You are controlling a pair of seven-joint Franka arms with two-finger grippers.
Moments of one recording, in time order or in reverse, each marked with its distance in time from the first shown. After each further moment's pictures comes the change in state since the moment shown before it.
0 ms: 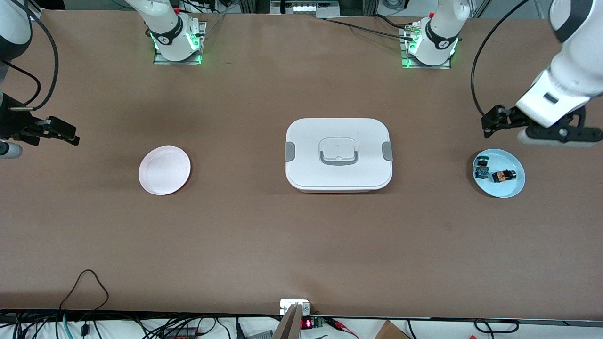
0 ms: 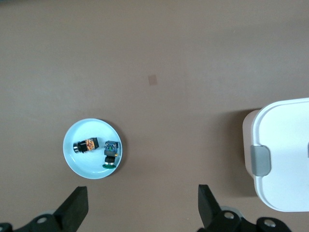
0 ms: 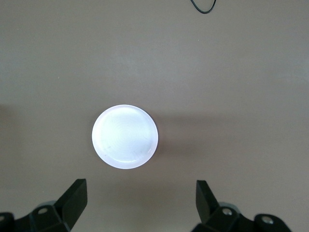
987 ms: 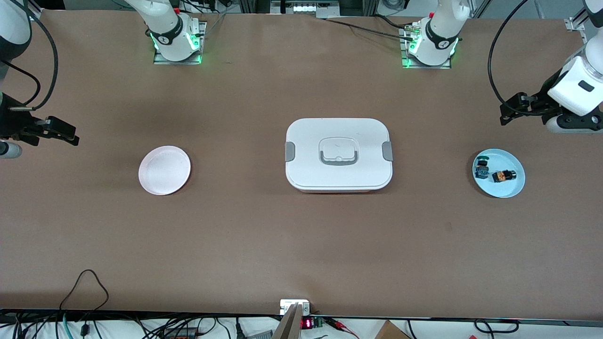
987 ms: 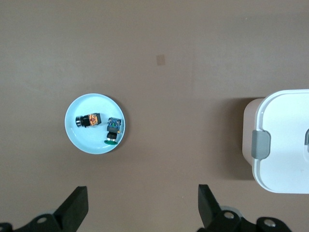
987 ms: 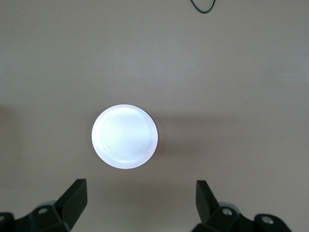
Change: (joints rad) left arm -0.054 -0.014 0.128 0.013 -0.050 -0.128 -0.003; right arm 0.000 0.000 -0.001 0.000 0.000 0.000 0.000
